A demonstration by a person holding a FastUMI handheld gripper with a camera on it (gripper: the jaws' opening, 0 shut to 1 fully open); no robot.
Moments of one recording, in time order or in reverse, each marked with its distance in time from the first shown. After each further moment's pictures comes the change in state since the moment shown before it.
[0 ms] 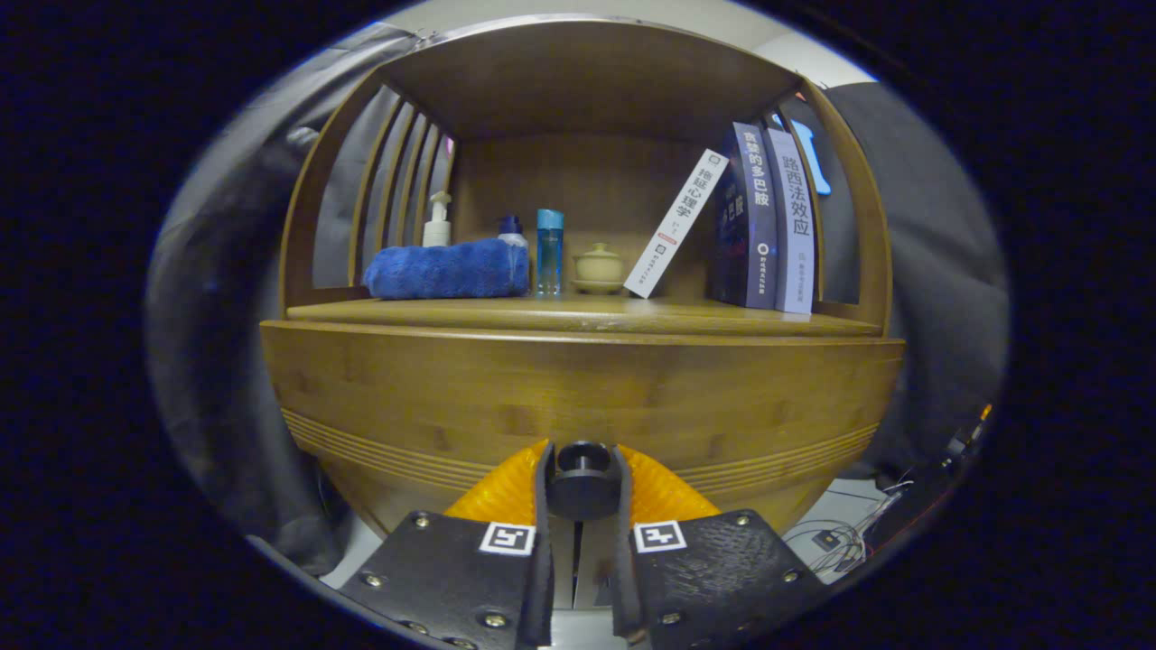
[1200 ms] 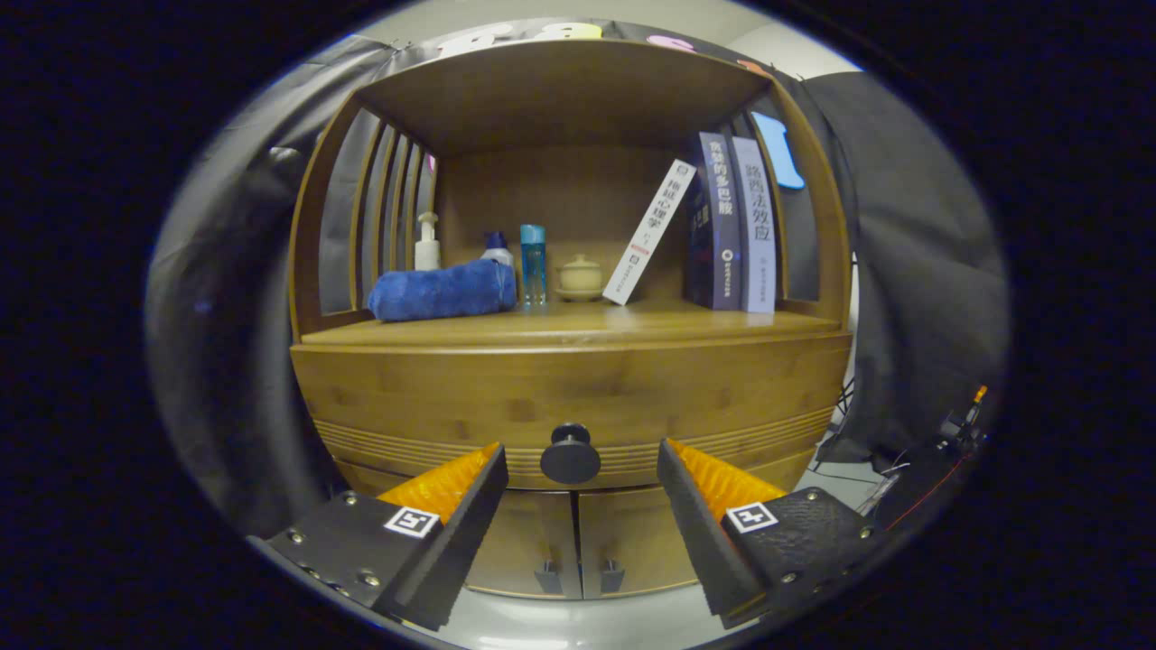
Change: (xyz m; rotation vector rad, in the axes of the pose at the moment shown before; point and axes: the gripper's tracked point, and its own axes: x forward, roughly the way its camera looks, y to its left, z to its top) arm -0.018 -0.008 0.003 0.070 0.032 -0.043
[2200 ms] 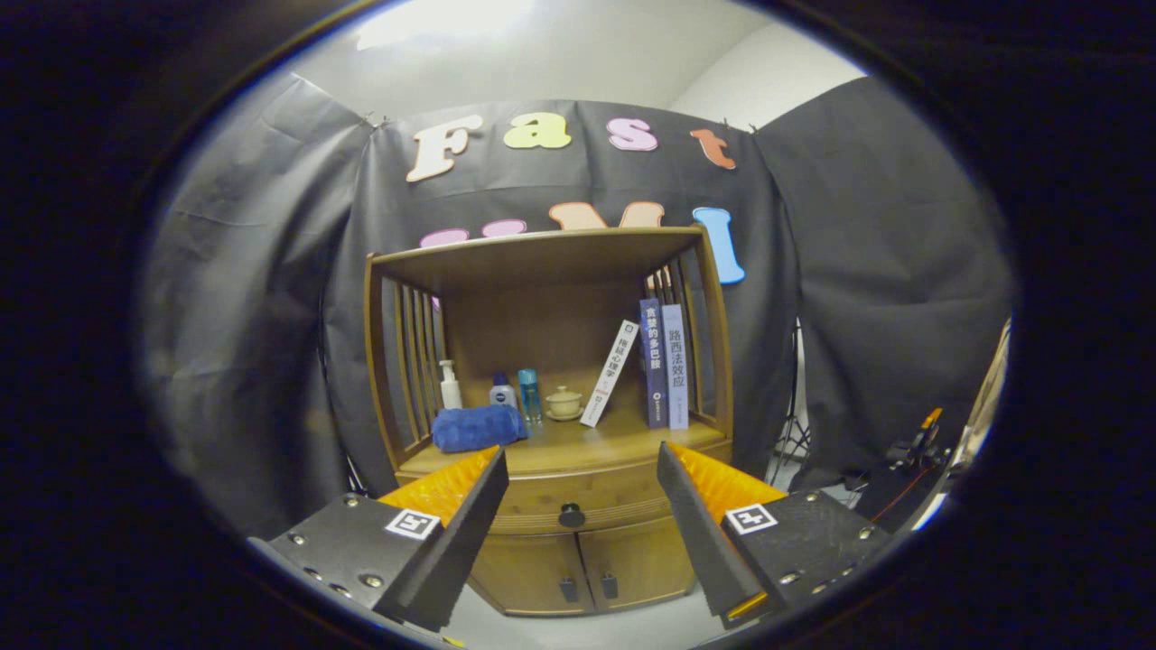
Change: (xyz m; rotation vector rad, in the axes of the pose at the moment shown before) arm -0.223 -0.015 0.173 0.110 -0.240 -0.060
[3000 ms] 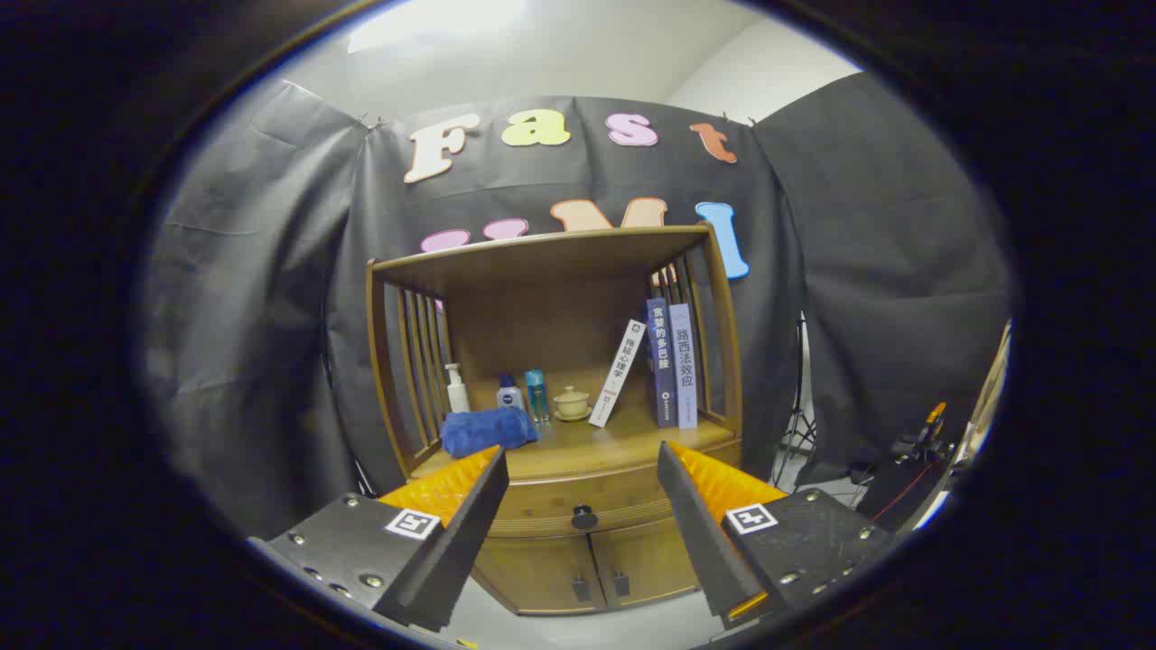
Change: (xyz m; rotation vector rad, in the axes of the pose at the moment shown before) arm 0.000 0.004 0.015 0.017 0.016 -0.010
